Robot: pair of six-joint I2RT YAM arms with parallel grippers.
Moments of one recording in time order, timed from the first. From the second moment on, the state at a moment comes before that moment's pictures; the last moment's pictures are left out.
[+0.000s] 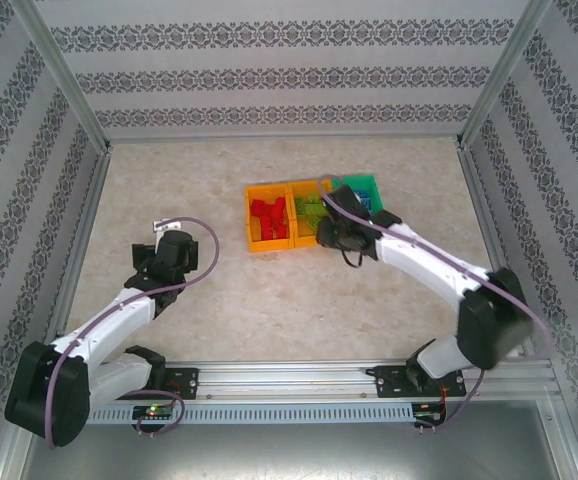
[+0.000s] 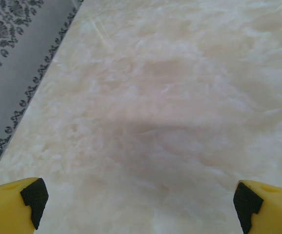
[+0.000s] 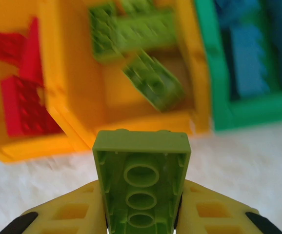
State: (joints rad) left arm -0.30 1.05 0.46 -0.13 -0.64 -0.14; right arm 0.58 1.54 1.15 -0.58 0.10 0.67
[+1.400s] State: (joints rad) left arm -0.14 0.94 0.19 0.38 -0.34 0.00; right arm 0.19 1.28 0.82 -0.06 0.08 0.08
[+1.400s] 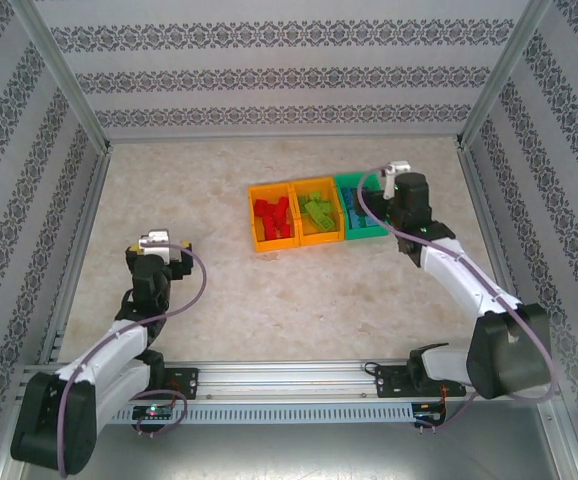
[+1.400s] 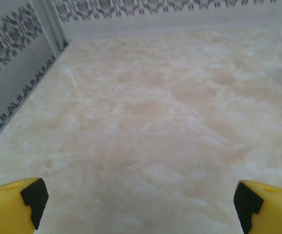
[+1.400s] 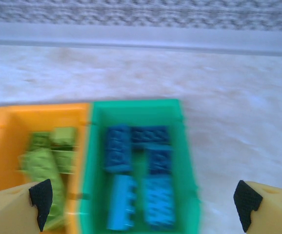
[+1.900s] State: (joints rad) left arm -0.10 1.50 0.34 0.74 -0.23 0.04; right arm 0.04 1.32 0.41 0.51 0.10 -0.02
